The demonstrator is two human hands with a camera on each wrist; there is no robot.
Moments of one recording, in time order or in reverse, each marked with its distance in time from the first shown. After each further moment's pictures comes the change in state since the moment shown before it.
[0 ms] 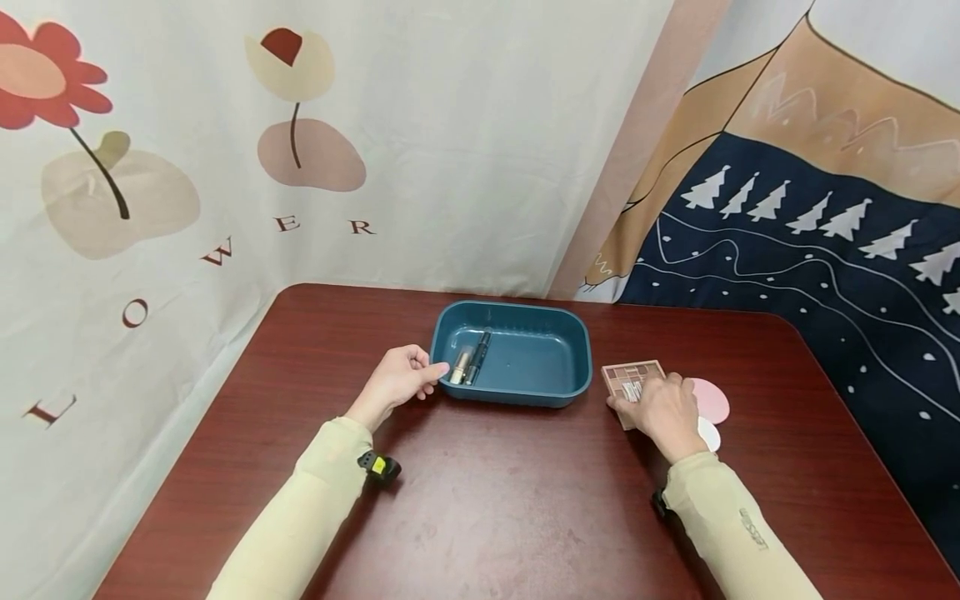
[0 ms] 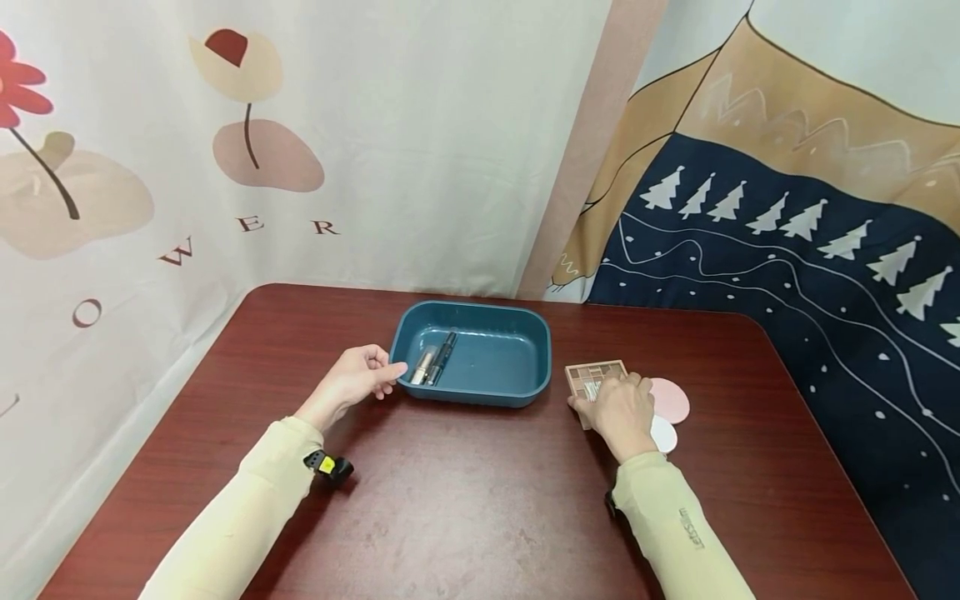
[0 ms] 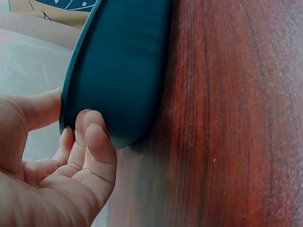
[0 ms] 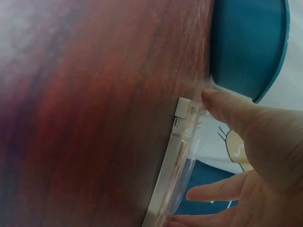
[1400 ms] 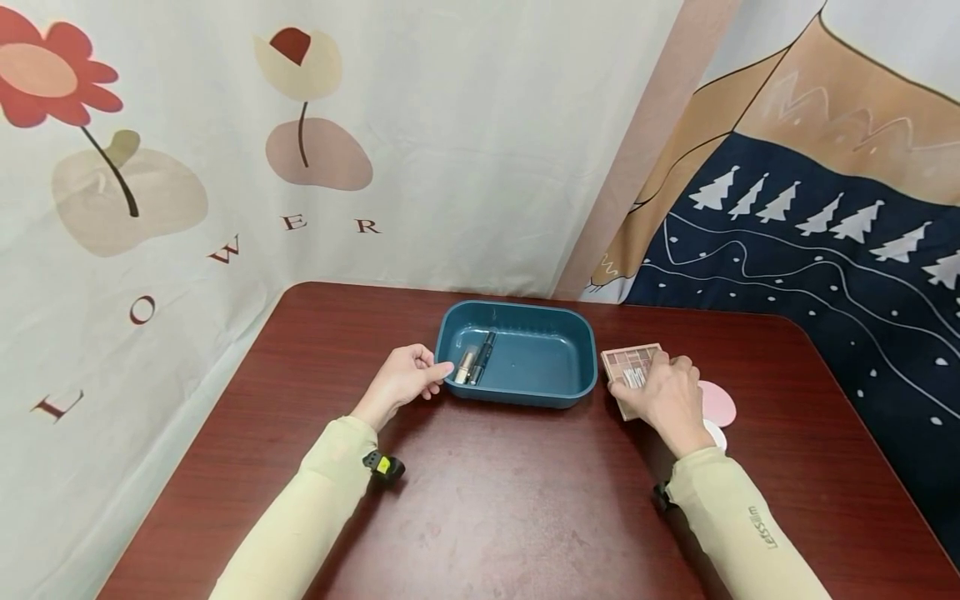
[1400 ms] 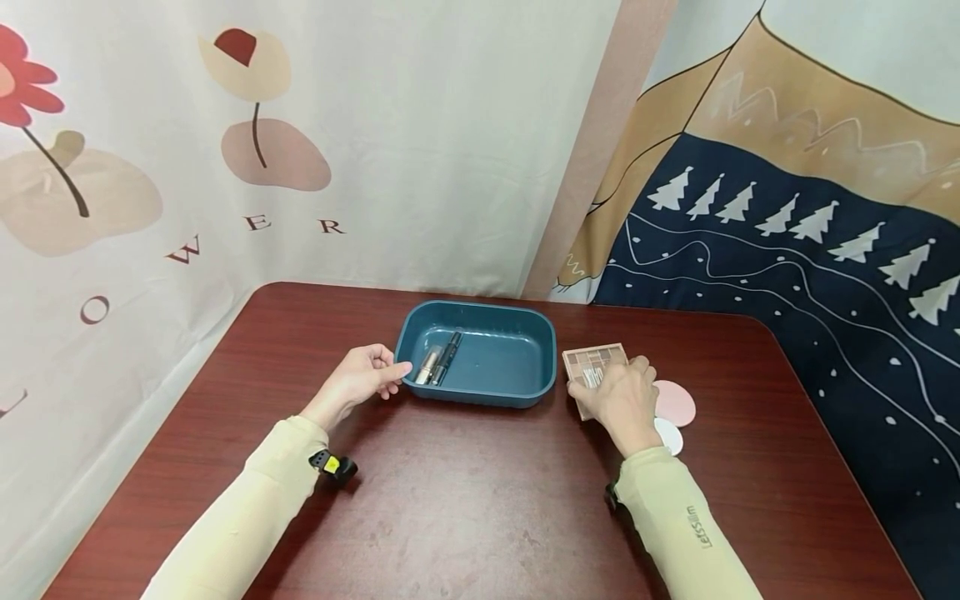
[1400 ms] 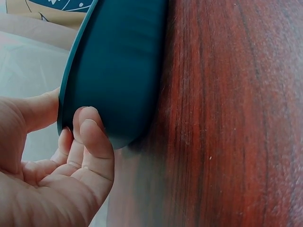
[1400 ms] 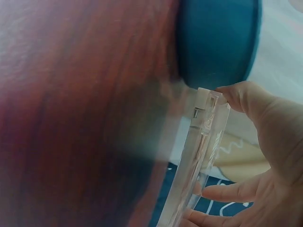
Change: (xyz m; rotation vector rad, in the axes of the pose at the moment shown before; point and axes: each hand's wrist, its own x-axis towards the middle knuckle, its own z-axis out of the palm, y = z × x) left_hand -0.002 0.000 0.001 -0.012 0.001 -0.040; right_hand 0.006 -0.009 -0.012 0.085 0.219 -0.104
